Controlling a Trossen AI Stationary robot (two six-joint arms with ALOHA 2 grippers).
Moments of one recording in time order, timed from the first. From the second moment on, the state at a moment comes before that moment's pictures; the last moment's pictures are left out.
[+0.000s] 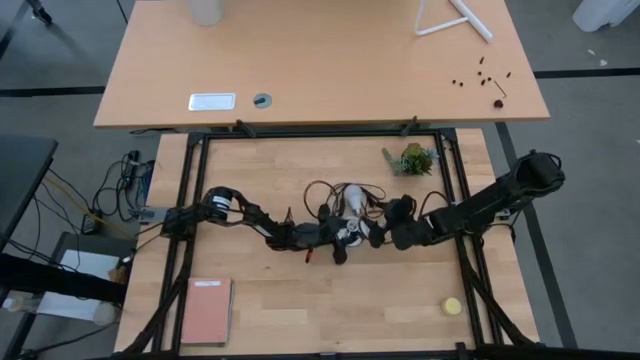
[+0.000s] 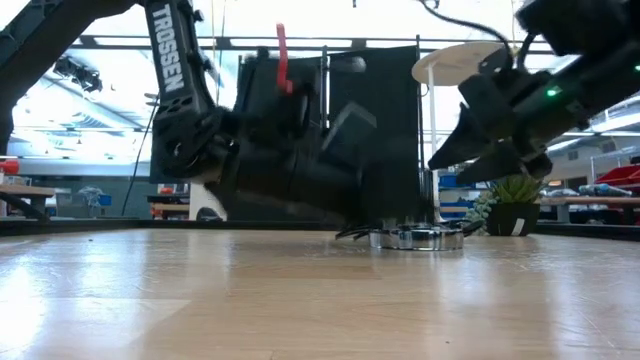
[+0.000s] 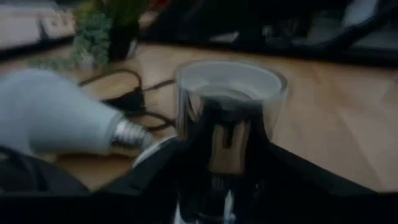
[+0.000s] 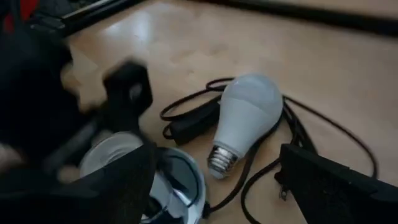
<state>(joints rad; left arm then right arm) -0.13 2.32 1.02 1.11 -0.42 -0.15 0.31 1.35 0.43 0.16 0.83 0.86</state>
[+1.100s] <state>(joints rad) -0.19 1.95 1.02 0.47 -0.43 -0.14 0.13 1.35 0.67 -0.25 0.45 0.91</state>
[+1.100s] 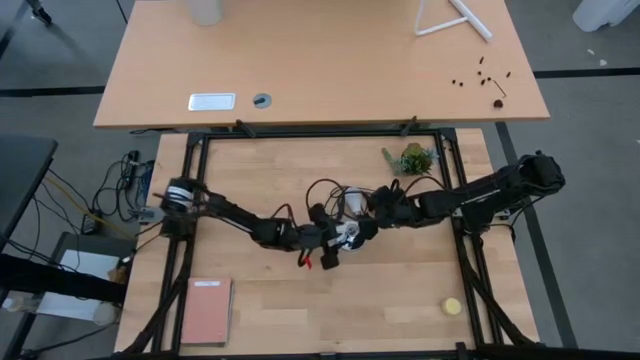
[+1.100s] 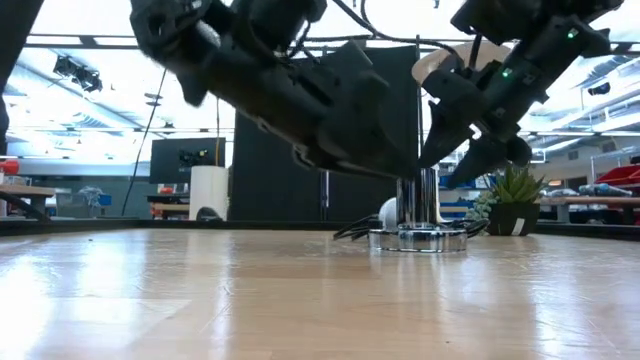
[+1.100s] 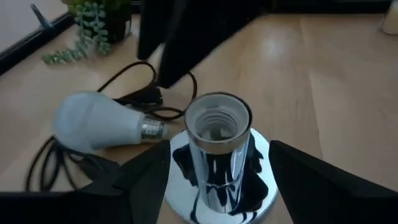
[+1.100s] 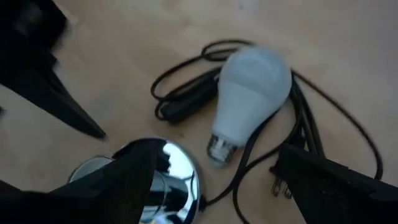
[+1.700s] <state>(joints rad) -0.29 1.86 0.78 0.98 -0.53 0.00 0.03 1.45 0.81 -0.43 0.30 0.90</state>
